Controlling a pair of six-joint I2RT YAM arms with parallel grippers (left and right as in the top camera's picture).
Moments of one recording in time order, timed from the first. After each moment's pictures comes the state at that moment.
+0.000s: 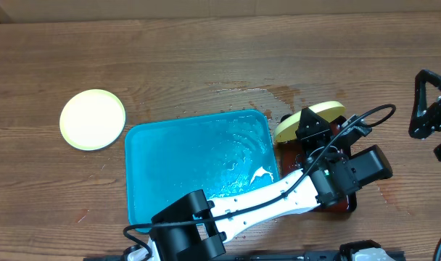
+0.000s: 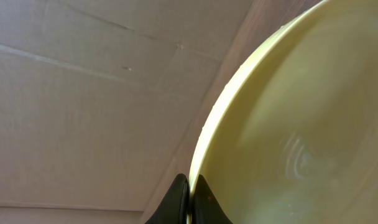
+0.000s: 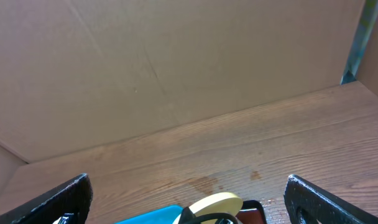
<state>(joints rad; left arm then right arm) -1.22 2.06 1.73 -0.57 -1.24 0.29 0.16 1.27 2.47 -1.55 0.11 0.36</state>
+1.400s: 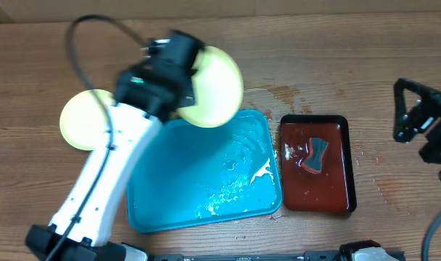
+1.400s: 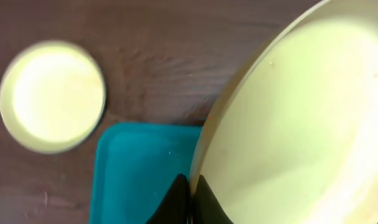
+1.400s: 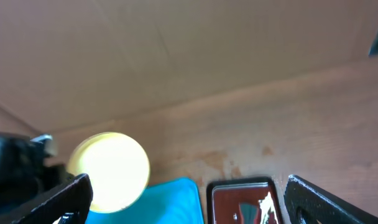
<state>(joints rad) -0.36 1.60 1.69 -1.22 -0.30 -0.54 0.16 1.31 2.47 -1.63 0.02 0.37</state>
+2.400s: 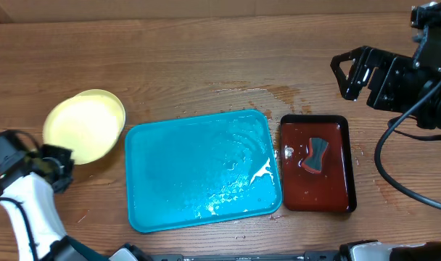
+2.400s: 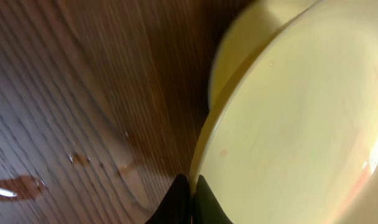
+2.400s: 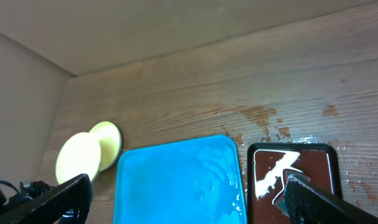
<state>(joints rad) 0.75 1.38 0.91 -0.69 0.22 -0.66 0.16 1.51 2.46 -1.64 -0.24 0.38</state>
